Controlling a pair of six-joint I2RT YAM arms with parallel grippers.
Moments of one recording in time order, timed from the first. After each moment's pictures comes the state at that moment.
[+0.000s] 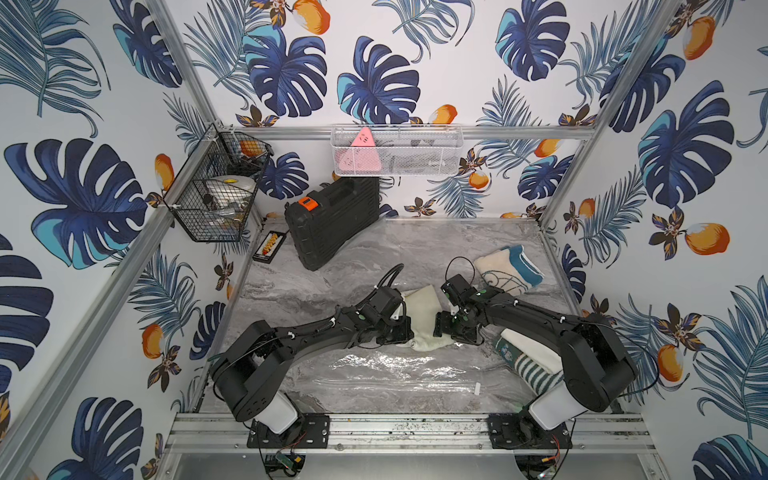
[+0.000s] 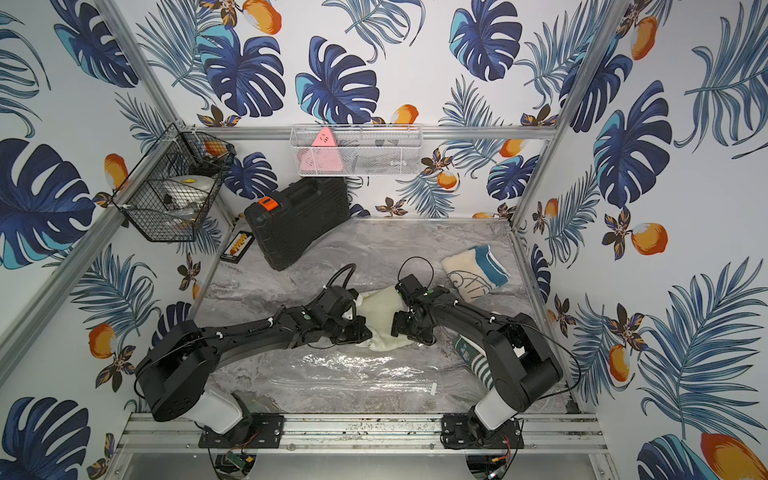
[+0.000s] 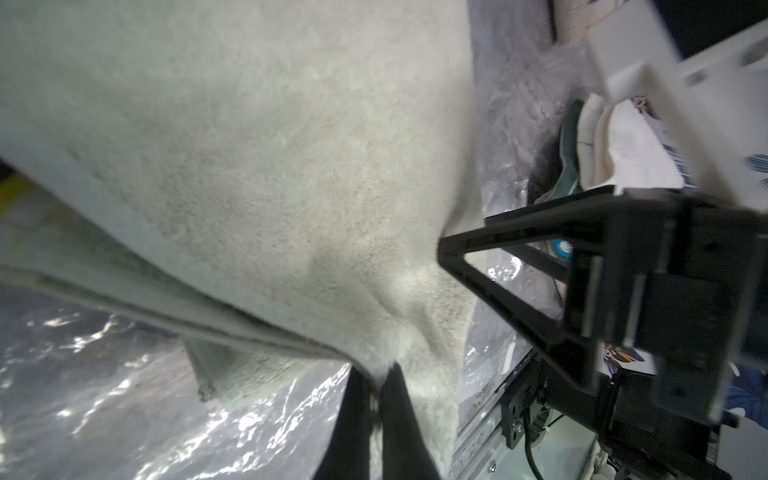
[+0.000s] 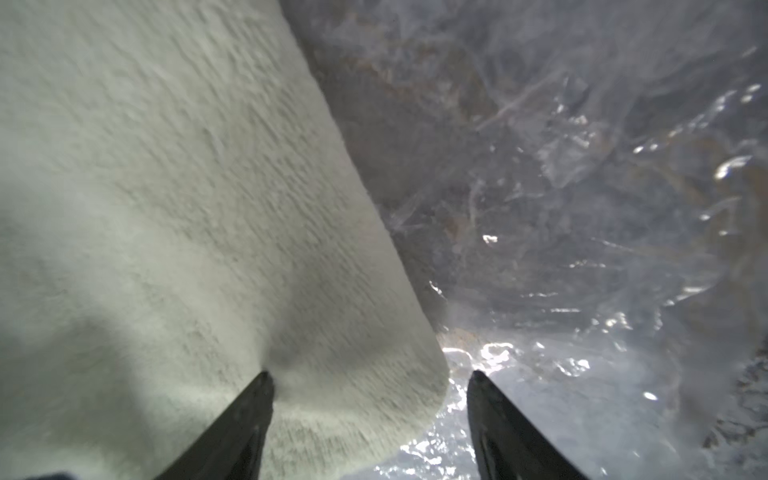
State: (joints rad) left arm -0.73 1.55 0.88 -0.20 0.31 -0.81; right arm 0.57 1.59 0.96 -0.73 -0.13 0.72
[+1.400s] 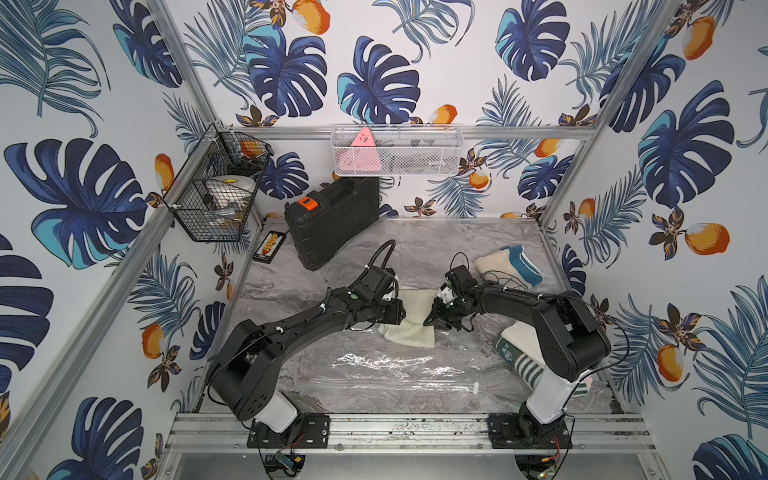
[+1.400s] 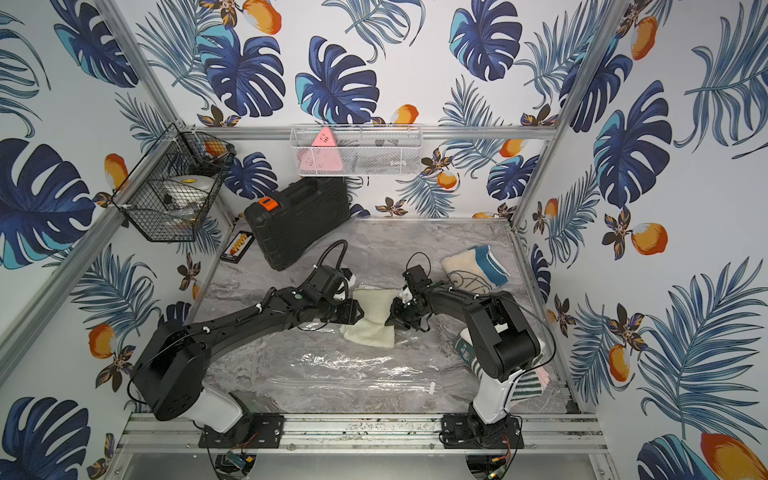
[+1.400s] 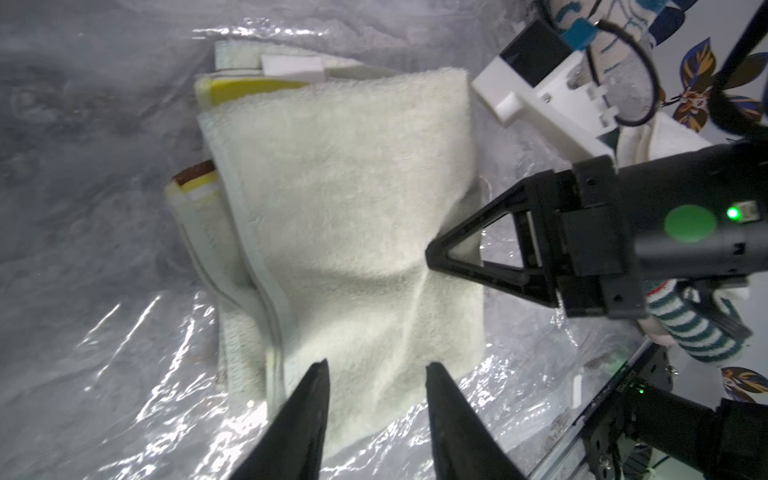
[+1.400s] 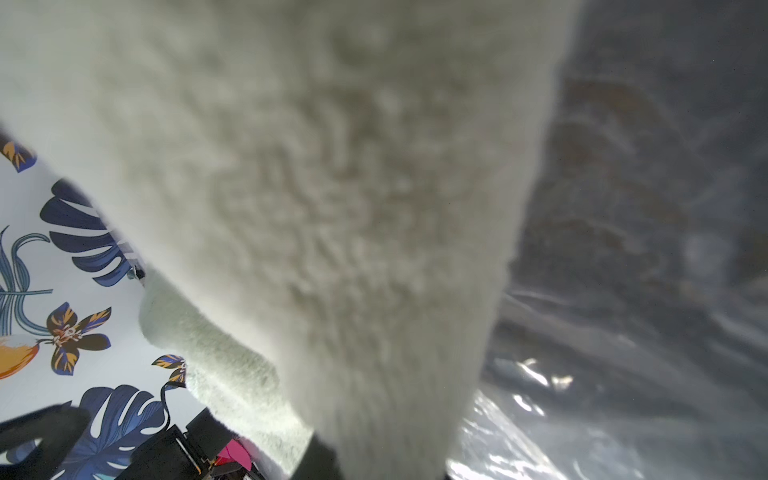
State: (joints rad) left arm -0.63 1.56 1.04 -0.40 0.21 -0.54; right arm 0.46 1.78 1.00 -0.45 -0.53 0.73
